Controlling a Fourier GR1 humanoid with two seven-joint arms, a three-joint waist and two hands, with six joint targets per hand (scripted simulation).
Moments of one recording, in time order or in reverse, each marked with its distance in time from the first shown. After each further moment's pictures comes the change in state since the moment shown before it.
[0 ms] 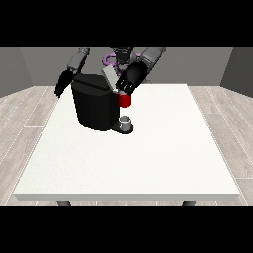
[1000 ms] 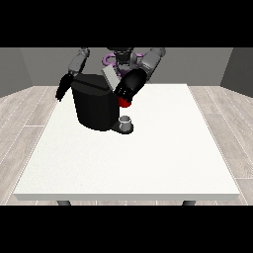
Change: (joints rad) left arm -0.021 0.040 -0.011 0.015 -0.059 0.076 -0.075; right arm -0.014 0.007 0.017 -0.010 0.020 -0.013 -0.010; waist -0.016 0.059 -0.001
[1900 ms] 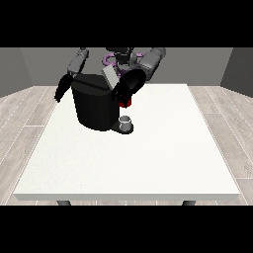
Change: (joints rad) left arm -0.014 0.051 -0.035 -0.026 -0.075 0.067 -0.083; right arm -0.023 -0.012 0.008 -0.024 0.027 -0.013 0.026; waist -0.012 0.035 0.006
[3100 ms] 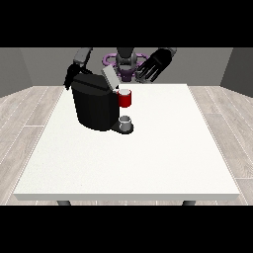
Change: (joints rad) left arm 0.281 -0.219 0.083 0.005 0.136 -0.008 0.008; right arm 0.271 0.023 -0.021 0.063 -0.058 0.040 -0.068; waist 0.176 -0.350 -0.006
